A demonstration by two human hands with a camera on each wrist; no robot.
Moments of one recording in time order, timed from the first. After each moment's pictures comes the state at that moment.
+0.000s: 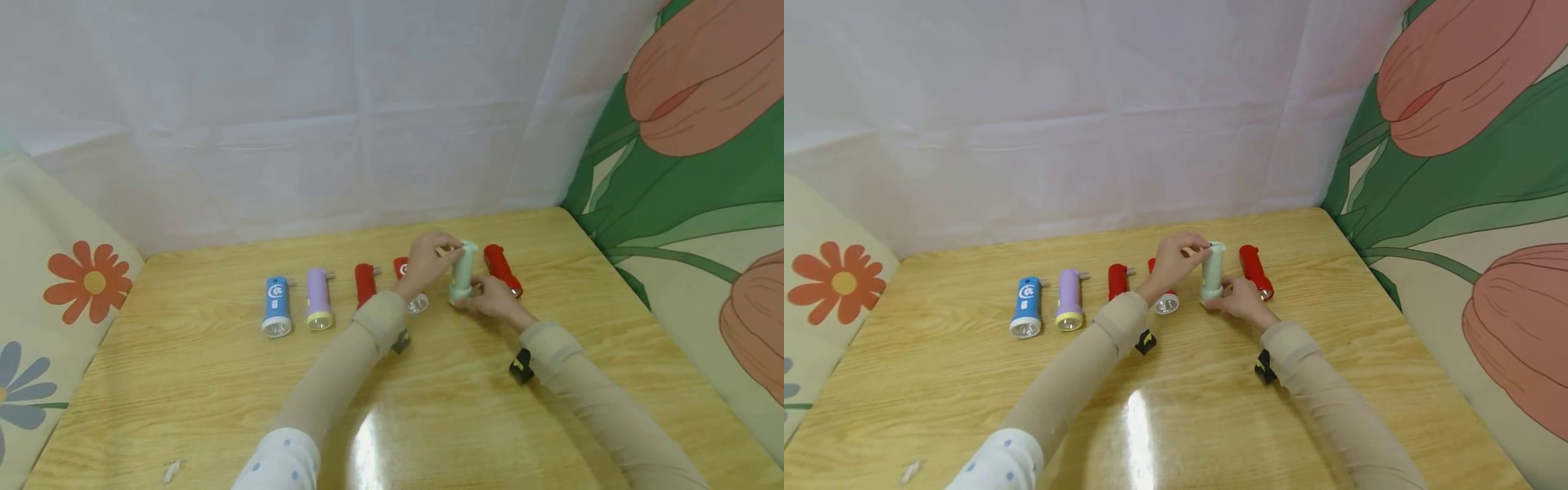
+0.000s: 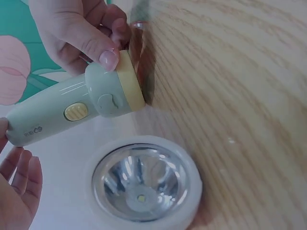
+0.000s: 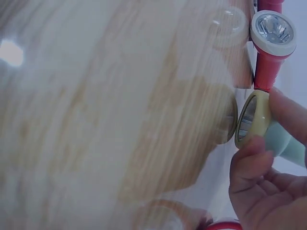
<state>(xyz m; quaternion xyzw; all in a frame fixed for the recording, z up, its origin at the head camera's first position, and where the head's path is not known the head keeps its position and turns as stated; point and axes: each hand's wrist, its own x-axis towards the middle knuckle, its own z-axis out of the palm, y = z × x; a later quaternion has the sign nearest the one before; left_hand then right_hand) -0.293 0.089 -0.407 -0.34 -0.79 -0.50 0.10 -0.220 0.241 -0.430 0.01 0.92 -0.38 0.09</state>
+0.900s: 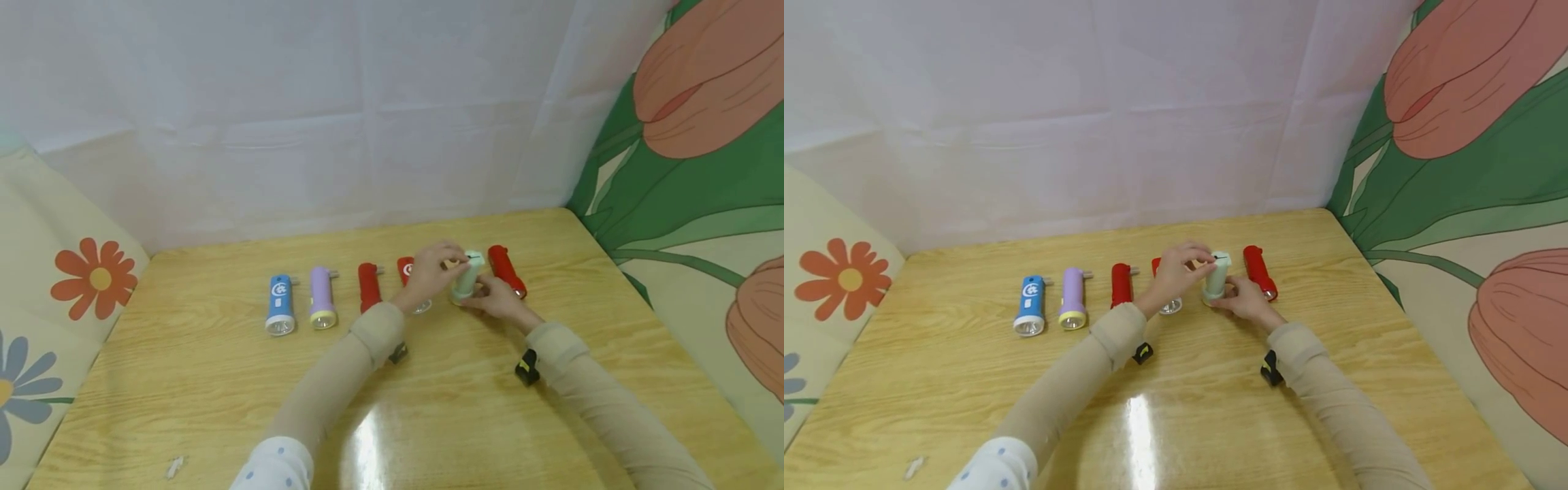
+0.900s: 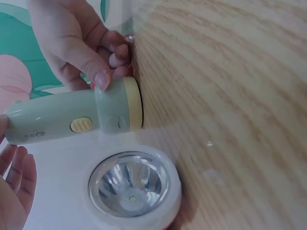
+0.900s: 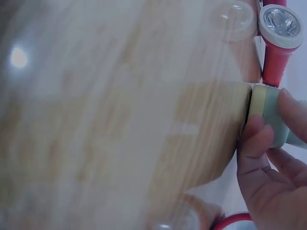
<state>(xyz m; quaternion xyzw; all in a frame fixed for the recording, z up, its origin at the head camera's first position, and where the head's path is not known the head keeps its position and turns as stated) -0.274 0.083 -0.410 -0.39 -0.80 -0.45 0.11 -0.220 0.251 -0.438 -0.02 0.90 -0.42 0.11</state>
